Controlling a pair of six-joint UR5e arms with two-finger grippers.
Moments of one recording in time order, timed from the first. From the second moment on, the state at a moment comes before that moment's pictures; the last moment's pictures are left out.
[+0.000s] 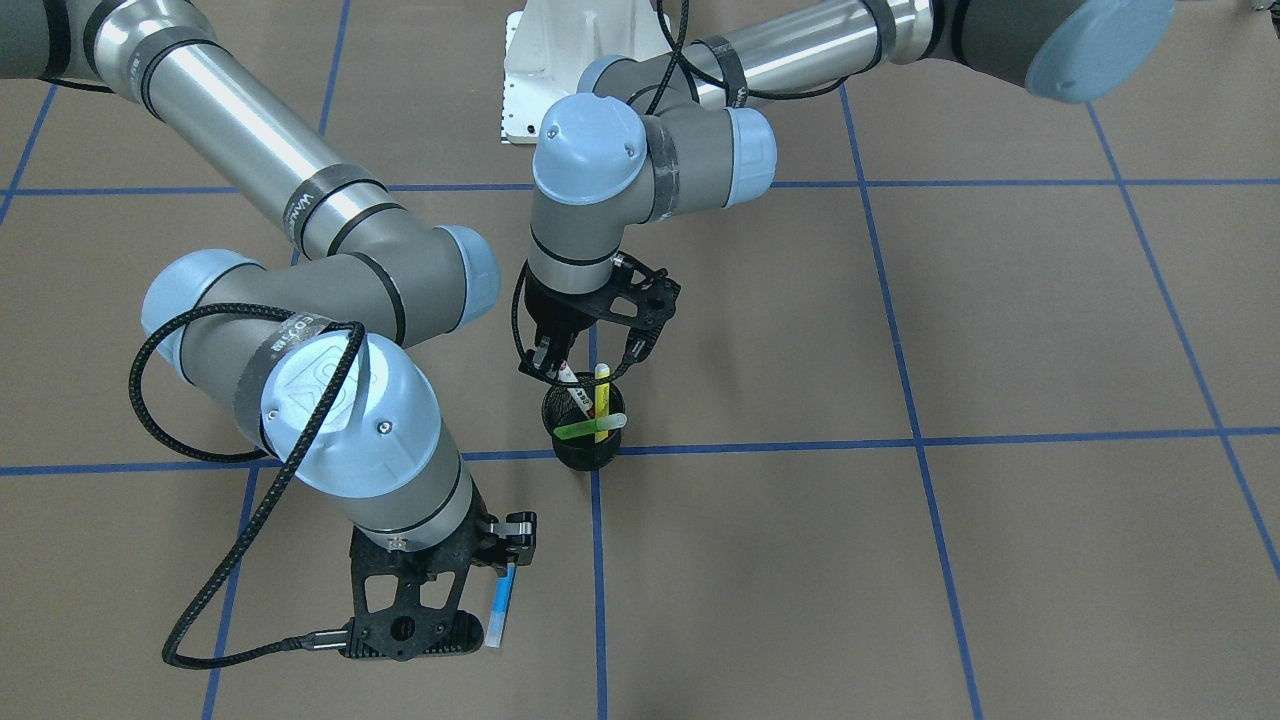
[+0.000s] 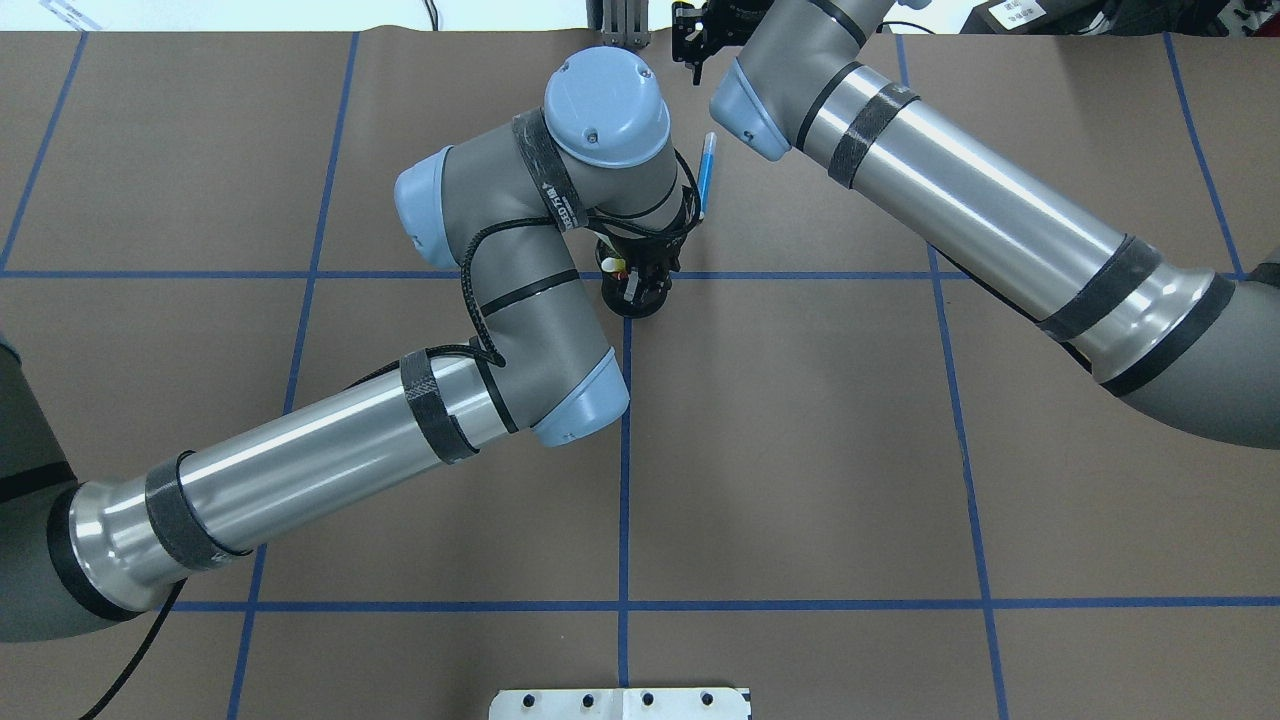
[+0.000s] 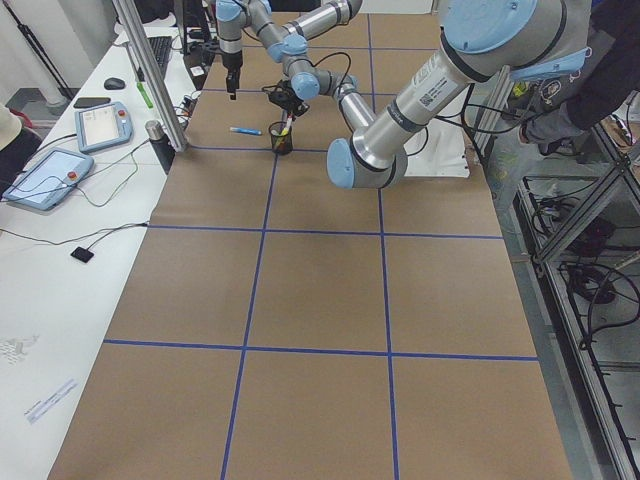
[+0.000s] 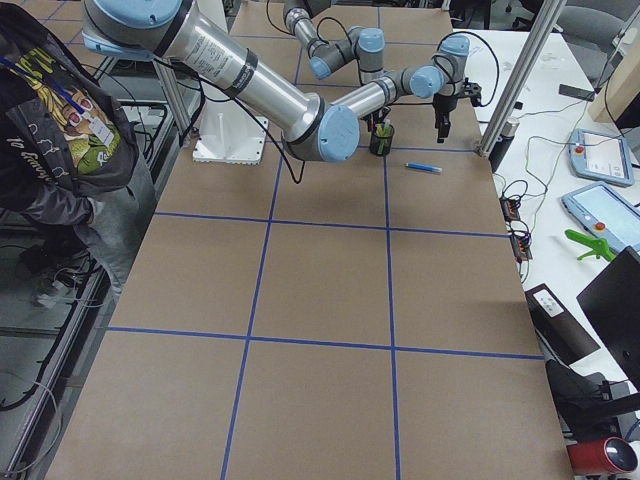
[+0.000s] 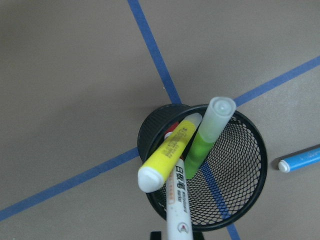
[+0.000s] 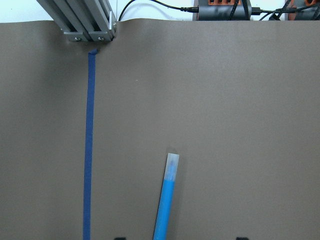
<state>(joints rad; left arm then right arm) -0.61 -2.60 -1.29 -1.76 -1.93 -2.33 0.95 -0.45 0.94 -1.41 2.08 0.87</state>
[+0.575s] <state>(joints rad) -0.62 -2.60 -1.31 -1.75 -1.94 -2.32 1.13 -0.69 1.26 -1.59 2.20 0.85</state>
